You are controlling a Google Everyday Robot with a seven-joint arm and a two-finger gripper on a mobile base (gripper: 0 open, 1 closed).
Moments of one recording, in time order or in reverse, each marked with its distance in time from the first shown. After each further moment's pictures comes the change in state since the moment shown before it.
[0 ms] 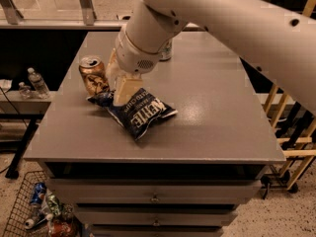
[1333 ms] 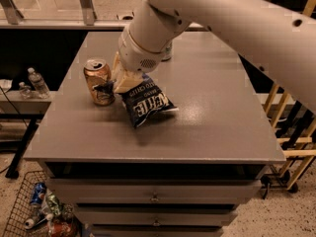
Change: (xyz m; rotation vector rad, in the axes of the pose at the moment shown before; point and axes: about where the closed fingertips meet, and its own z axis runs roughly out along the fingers) arm 0.006 -0.002 -0.002 0.004 0.000 0.011
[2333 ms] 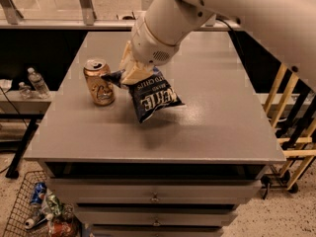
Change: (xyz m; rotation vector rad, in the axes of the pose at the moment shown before) arm 0.008 0.000 -0.038 0.080 -0.022 0.065
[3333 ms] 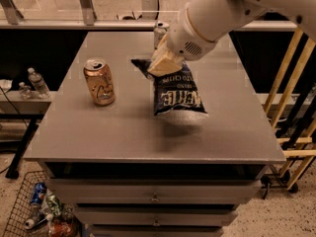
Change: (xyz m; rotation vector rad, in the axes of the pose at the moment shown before) arm 0.048 0.001 -0.051 0.107 -0.001 0.339
